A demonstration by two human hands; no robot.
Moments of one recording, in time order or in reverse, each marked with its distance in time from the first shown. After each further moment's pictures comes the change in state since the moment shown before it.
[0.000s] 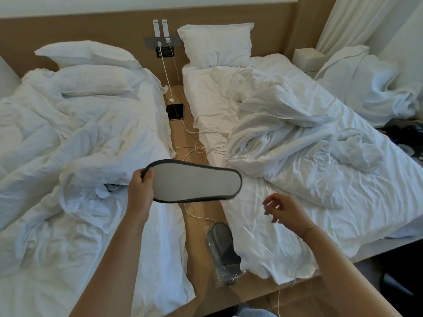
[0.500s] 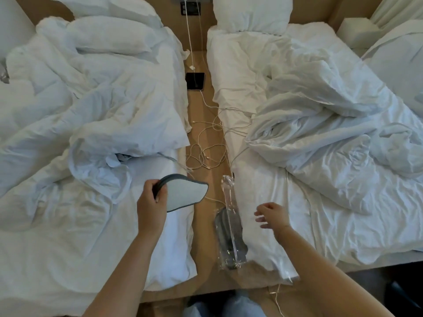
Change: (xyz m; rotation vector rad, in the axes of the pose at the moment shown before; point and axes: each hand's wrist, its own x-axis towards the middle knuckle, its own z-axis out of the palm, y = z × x) left_hand -0.014 -0.098 0.002 0.222 0.096 0.066; right_hand 0.070 0.035 0.112 0.389 0.035 0.487
